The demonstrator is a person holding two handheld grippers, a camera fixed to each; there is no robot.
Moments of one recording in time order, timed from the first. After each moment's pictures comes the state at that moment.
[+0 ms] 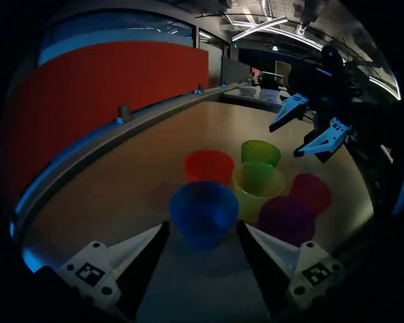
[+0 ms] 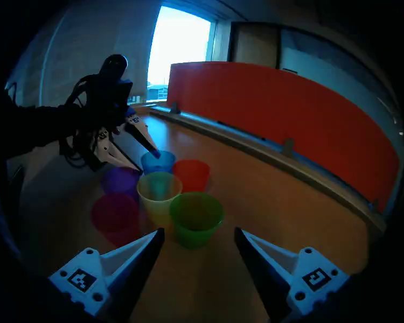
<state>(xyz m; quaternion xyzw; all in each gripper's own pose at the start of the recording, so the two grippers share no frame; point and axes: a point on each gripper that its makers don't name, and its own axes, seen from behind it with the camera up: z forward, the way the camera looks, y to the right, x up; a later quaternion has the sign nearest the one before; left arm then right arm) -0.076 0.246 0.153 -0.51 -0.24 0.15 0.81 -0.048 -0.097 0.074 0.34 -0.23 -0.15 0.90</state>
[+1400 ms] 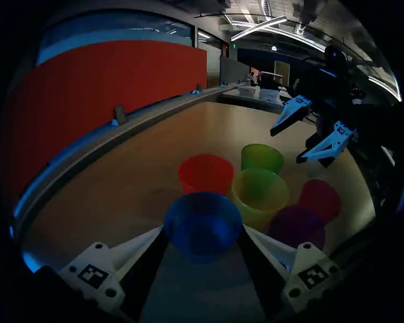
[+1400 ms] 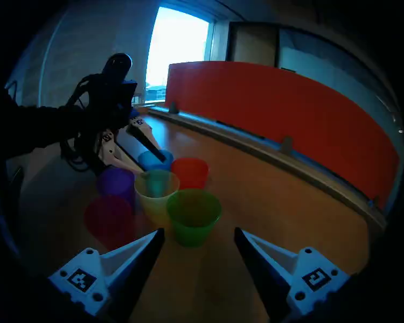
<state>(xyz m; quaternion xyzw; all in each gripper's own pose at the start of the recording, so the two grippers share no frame) -0.079 0.268 0.158 -0.51 -0.23 0.15 0.81 -0.052 -0.094 0.075 0.34 -0.22 -0.14 0.90</state>
